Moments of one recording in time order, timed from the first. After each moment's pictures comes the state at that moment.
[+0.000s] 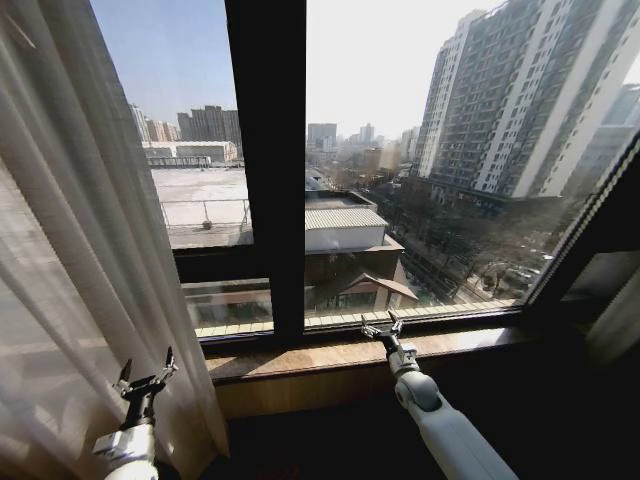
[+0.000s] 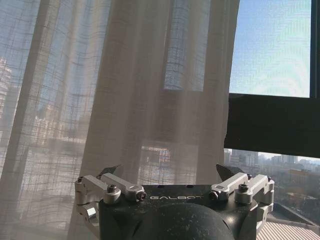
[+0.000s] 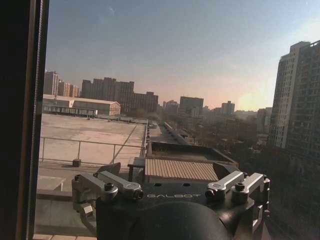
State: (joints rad) left arm 1.50 -1.36 -0.83 -1.79 -0.41 -0.36 -0.04; right arm -0.97 1.12 0.23 1.48 0.35 0.09 0.16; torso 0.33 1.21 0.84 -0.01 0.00
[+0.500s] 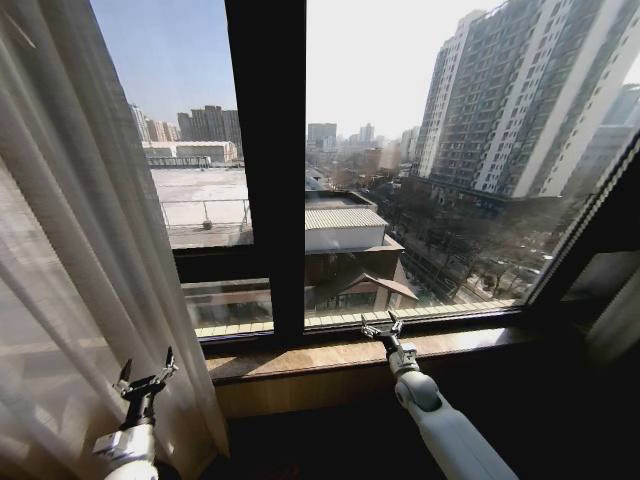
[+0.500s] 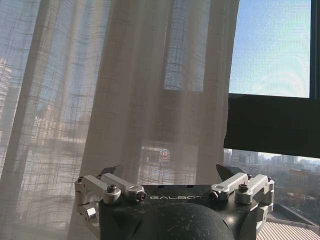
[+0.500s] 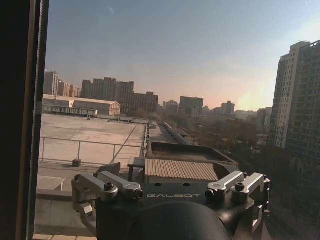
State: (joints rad) left arm 1.50 -1.36 -0.83 -1.79 -0.41 -0.36 -0.04; right arm -0.97 1.12 0.23 1.48 0.35 0.09 0.16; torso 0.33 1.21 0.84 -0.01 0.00
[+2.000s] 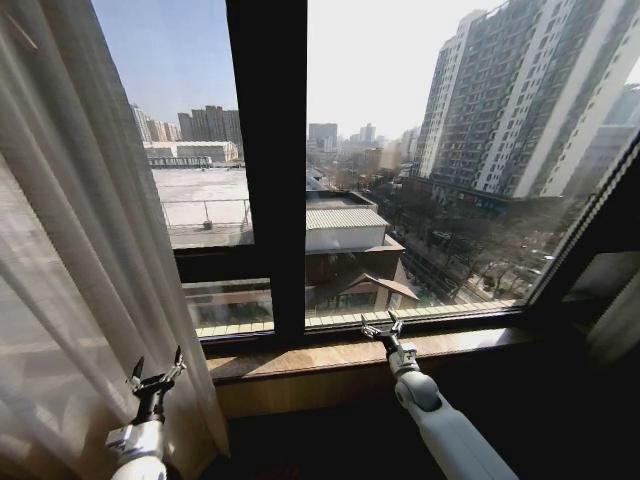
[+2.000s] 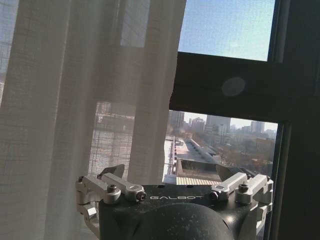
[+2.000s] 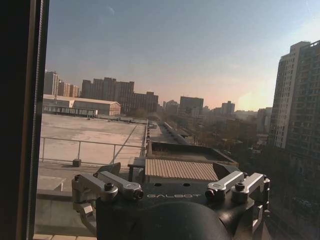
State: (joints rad) left arm 1.46 -1.33 -0.67 -1.80 -0.40 -0.20 -0.07; right arm -0.97 1.12 0.23 1.48 0.35 0.09 0.16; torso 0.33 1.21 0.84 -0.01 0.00
